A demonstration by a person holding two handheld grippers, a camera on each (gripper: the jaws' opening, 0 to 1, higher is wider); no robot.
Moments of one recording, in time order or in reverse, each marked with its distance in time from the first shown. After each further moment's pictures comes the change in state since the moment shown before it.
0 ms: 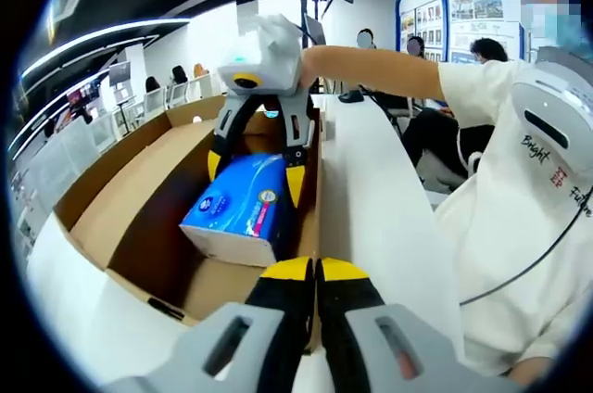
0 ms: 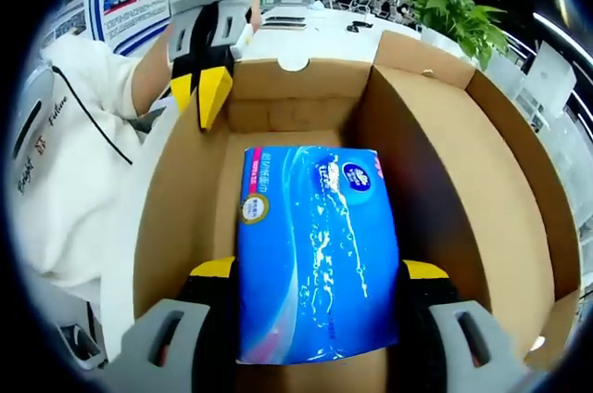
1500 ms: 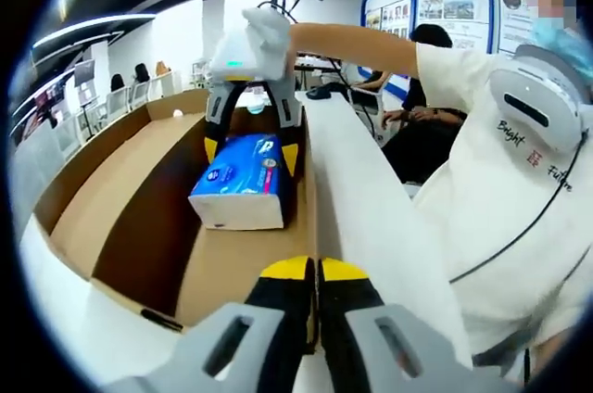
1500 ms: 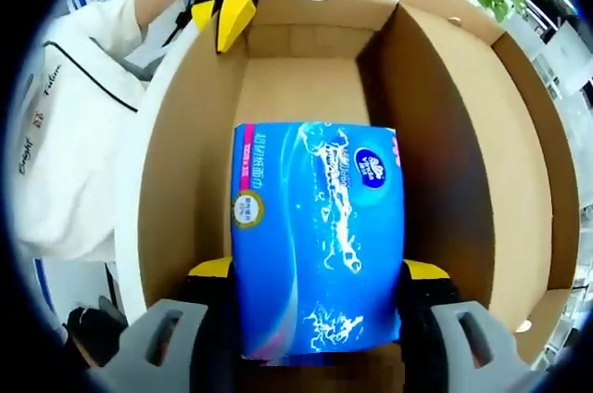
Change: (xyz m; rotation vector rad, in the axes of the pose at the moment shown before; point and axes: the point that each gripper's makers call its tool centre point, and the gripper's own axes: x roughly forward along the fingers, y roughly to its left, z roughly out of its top) left arm 0.001 0.005 -0.001 0.038 0.021 -0.201; right arm -0.029 0.007 -0.049 0.004 0.349 0.057
